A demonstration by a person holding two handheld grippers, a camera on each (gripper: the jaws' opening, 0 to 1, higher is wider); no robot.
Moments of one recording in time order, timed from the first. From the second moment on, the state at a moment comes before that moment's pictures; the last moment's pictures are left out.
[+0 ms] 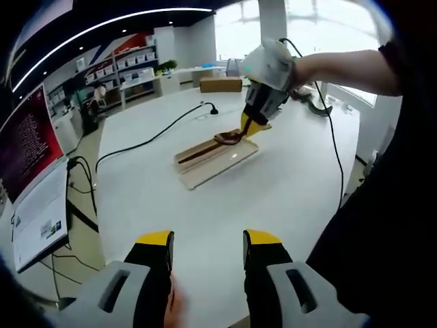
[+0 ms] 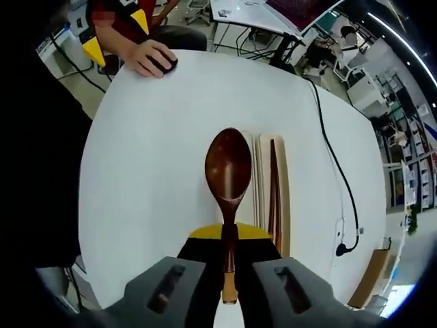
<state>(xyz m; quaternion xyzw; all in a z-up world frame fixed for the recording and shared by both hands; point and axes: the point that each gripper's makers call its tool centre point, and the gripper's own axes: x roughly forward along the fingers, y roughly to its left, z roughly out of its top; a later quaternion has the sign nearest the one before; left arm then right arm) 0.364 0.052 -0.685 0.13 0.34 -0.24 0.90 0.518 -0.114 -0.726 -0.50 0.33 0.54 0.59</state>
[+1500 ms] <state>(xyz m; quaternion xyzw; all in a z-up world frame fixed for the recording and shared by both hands) 0.366 0.057 -0.687 0.13 0.35 -0.24 0.90 0.558 -0.103 -0.708 -0.52 0.31 0.53 0.59</state>
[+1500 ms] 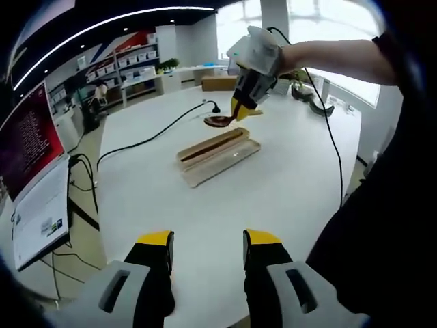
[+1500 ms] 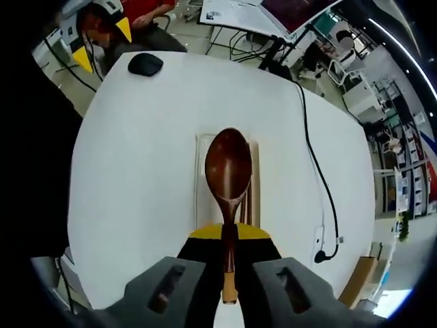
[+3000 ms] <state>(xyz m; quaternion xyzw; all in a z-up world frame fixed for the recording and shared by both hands) 0.373 0.069 -0.713 0.09 0.39 -0.21 0.89 0.597 -0.080 -0.776 -0.51 0.32 0.54 0.59</state>
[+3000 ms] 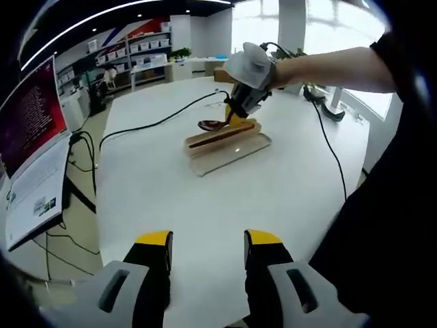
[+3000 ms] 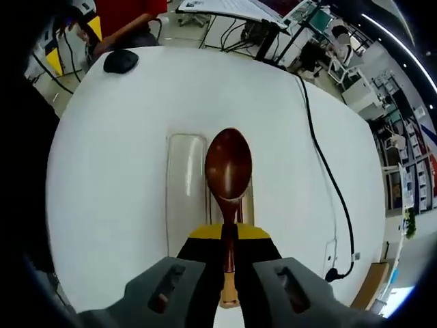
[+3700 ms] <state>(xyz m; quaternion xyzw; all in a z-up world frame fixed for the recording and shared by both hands) 0.390 0.060 -0.711 0.10 0.39 -0.22 0.89 0.606 -0.080 -0.791 -0.50 0.34 0.55 0.58</state>
